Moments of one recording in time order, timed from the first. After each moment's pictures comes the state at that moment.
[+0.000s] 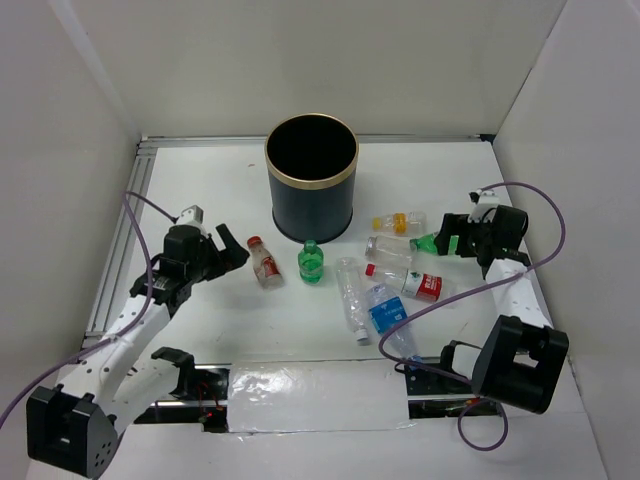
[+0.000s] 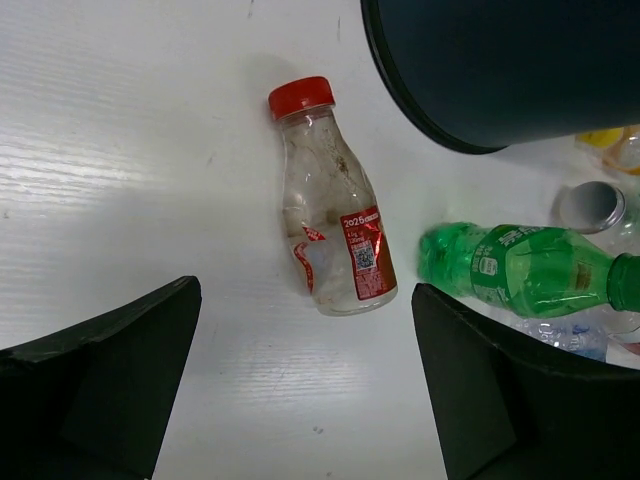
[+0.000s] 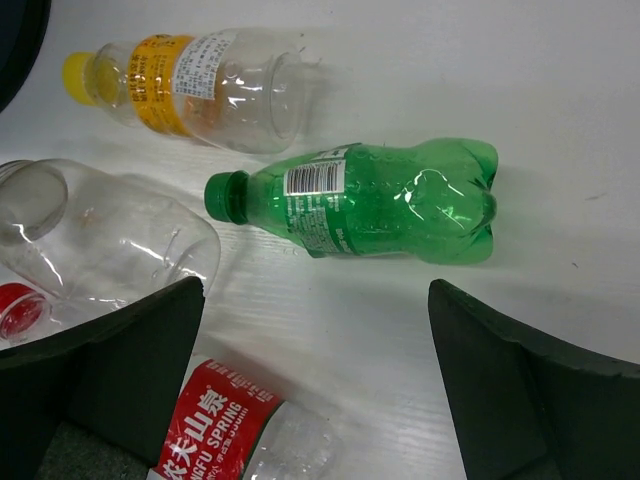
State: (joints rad) left arm -0.24 0.86 0.61 -0.37 0.01 -0.64; right arm -0.34 1.16 0.67 -0.19 -0.42 -0.16
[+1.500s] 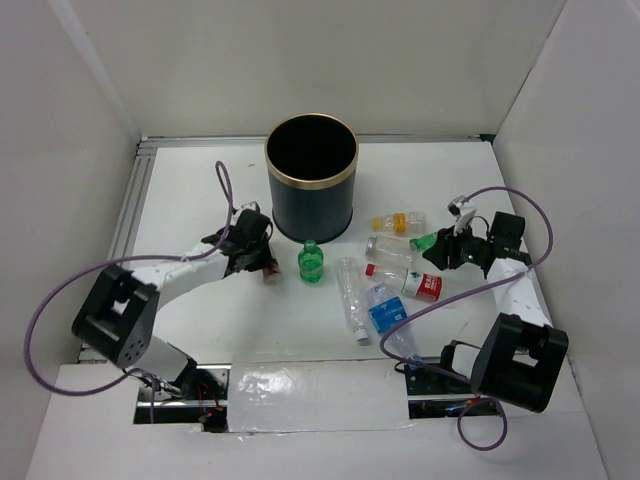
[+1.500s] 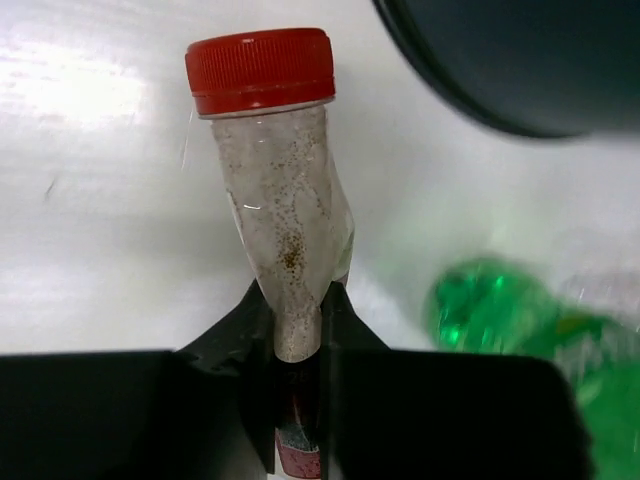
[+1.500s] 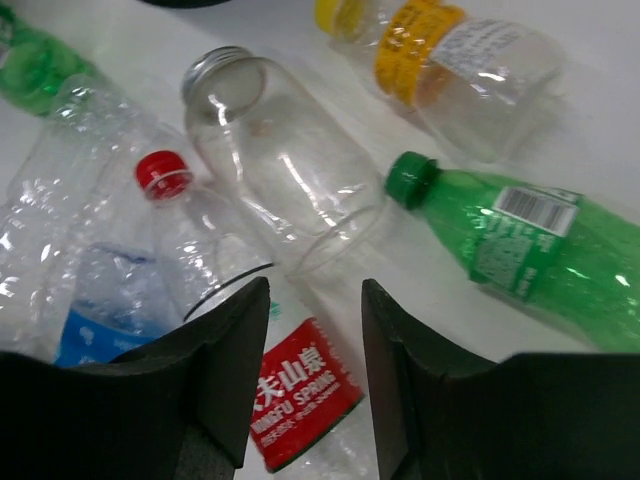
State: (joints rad) left arm -0.50 1.54 0.86 -0.25 -0.15 -0.75; right arm -0.36 1.17 0.68 -0.37 -0.83 -0.50
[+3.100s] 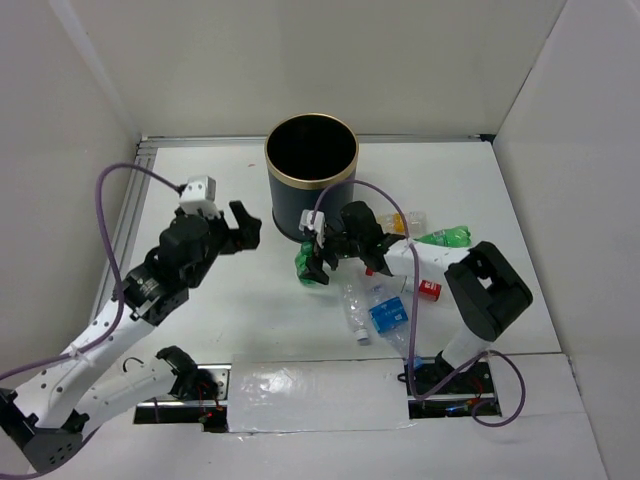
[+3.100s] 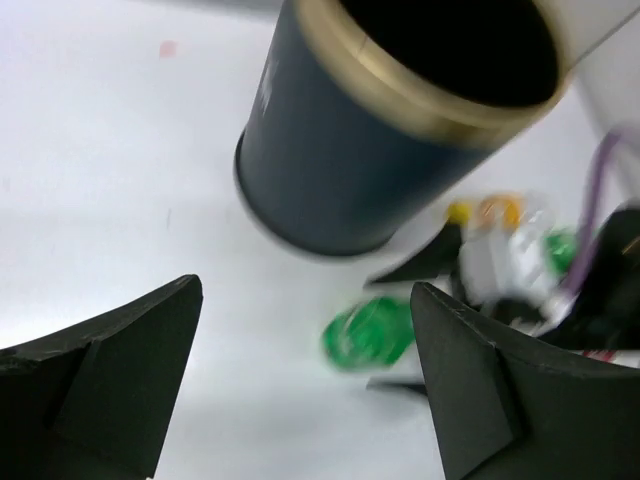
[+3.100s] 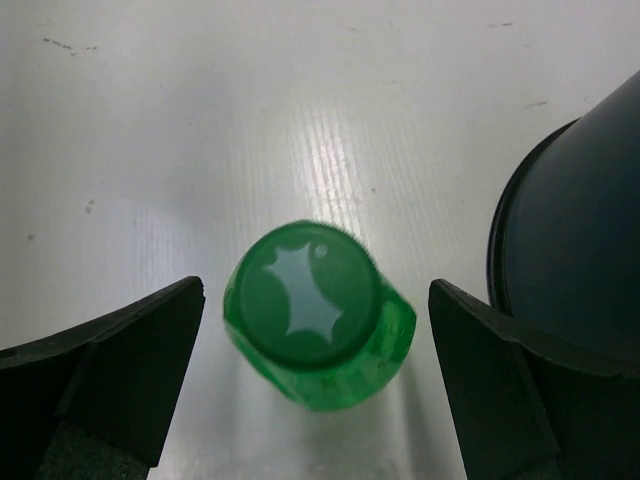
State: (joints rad) left arm -0.63 0.88 1.01 -0.37 -0.40 -0.46; right arm 0.65 1.62 0.85 0.22 -0.67 -0.38
